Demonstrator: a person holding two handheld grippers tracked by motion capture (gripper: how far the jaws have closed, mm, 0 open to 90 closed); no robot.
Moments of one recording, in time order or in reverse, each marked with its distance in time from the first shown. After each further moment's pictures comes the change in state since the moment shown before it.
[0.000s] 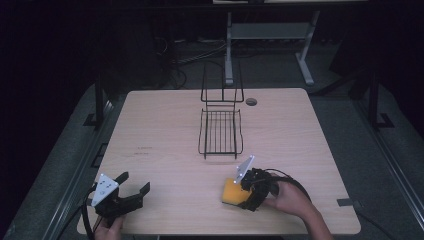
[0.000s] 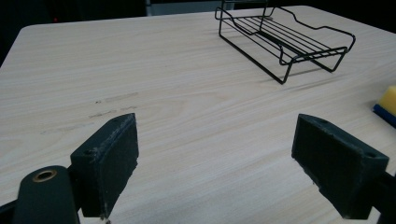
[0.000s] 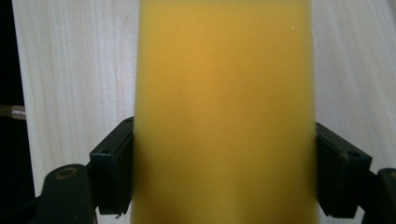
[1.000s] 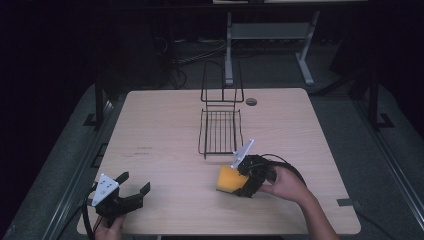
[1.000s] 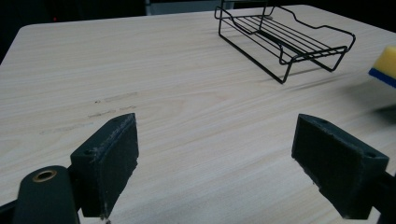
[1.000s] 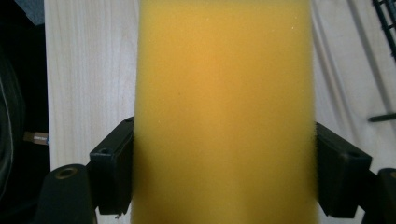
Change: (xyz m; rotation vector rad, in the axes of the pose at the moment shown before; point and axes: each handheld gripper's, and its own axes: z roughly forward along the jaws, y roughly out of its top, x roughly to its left) left arm 0.000 0.000 0.001 0.003 -0.002 0.002; right arm -0.021 0.026 -0.026 -0.078 0.035 -0.016
